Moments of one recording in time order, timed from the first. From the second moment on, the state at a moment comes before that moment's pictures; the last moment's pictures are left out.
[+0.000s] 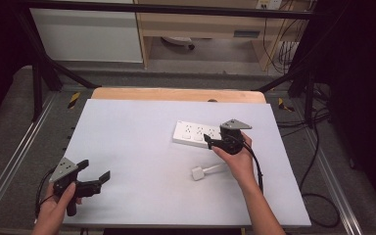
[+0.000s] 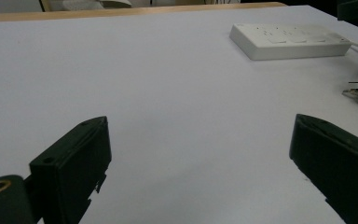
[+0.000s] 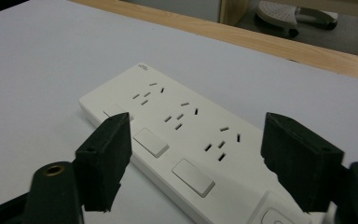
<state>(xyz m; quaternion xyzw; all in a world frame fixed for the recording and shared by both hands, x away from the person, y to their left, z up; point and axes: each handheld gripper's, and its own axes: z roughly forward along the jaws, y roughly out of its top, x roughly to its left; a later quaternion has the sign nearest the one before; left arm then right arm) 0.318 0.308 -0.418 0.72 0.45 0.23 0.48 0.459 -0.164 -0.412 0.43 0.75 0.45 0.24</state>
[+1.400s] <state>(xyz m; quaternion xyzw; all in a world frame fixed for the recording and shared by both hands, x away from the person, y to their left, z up) 0.317 0.308 -0.418 0.72 0.45 0.23 0.48 0.442 -0.198 -0.380 0.44 0.72 0.48 0.26</state>
